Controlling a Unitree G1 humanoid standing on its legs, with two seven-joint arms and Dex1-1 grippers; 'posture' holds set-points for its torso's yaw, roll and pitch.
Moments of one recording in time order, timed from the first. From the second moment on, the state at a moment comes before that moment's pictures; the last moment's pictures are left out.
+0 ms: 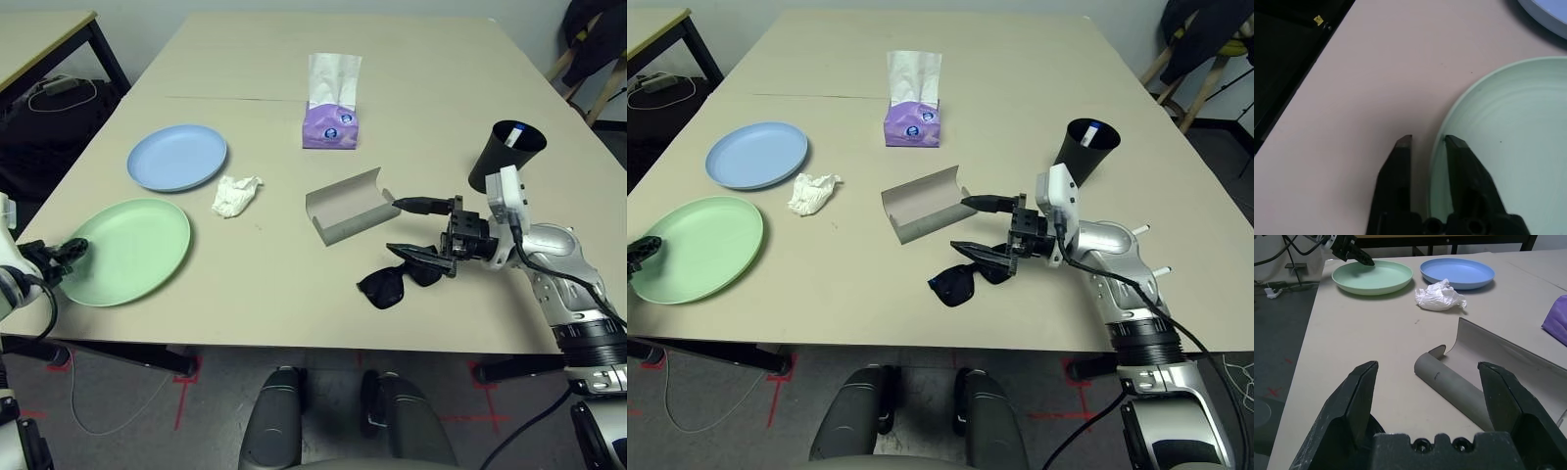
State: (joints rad) left arm -0.28 0.91 0.55 0.42 -0.37 0.77 -0.44; right arm -0.41 -0.51 0.01 0.12 0.42 0.09 1.22
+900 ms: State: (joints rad) left arm -0.11 0.94 0.76 0.21 -0.49 0.94 -0.53; right arm -0.42 -0.52 0.01 0.11 0.41 0.08 1.22
